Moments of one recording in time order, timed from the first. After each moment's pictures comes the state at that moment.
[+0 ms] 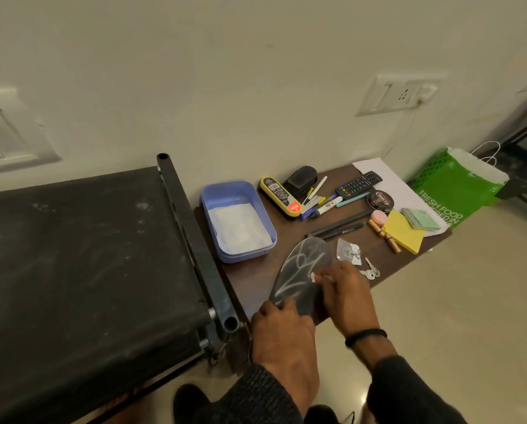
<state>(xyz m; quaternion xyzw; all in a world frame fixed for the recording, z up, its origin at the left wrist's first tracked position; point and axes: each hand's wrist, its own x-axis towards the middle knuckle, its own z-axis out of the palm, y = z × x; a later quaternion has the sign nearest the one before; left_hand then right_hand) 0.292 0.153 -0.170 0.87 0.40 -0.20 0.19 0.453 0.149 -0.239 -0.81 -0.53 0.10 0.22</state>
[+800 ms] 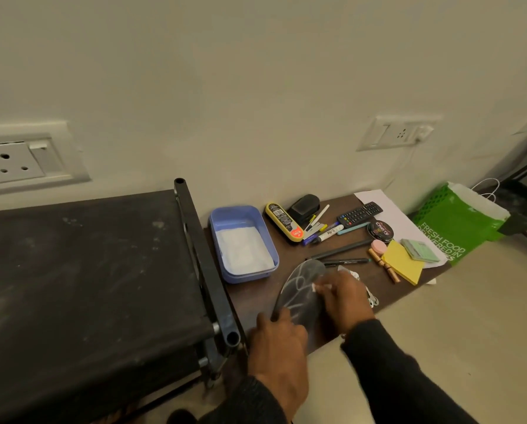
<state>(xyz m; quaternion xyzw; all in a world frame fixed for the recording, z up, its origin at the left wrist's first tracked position) 0.288 0.158 -0.169 0.86 0.43 -0.12 0.25 0.481 0.178 -0.221 -0.77 -0.60 0.14 0.18</state>
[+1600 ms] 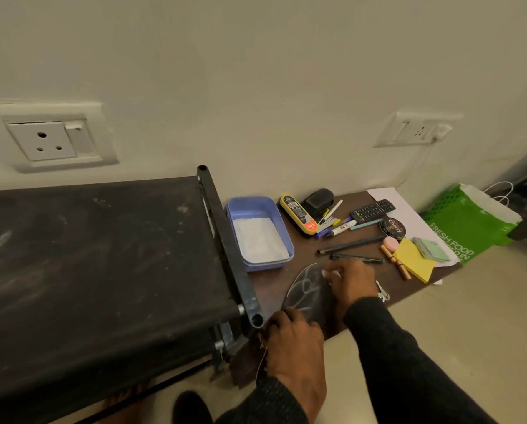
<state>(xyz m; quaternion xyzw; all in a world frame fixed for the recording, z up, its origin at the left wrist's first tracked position) 0.288 0.144 -0.182 0.86 0.45 -0.12 0.21 0.473 0.202 -0.219 -0.82 -0.54 0.10 0.16</state>
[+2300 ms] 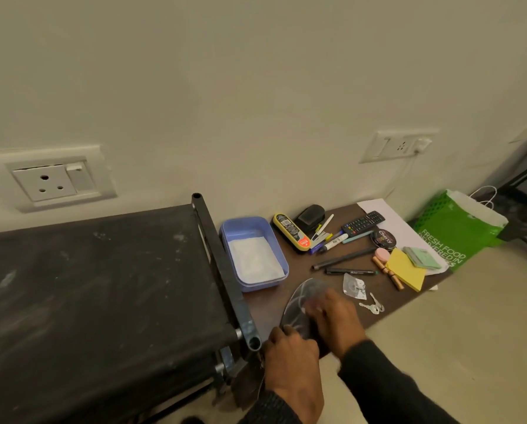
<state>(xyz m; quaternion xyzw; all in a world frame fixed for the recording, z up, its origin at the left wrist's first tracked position) 0.289 0.152 -0.178 0.86 0.45 -0.13 0.22 0.447 0.165 -0.241 -0.72 -0.66 0.09 0.20</state>
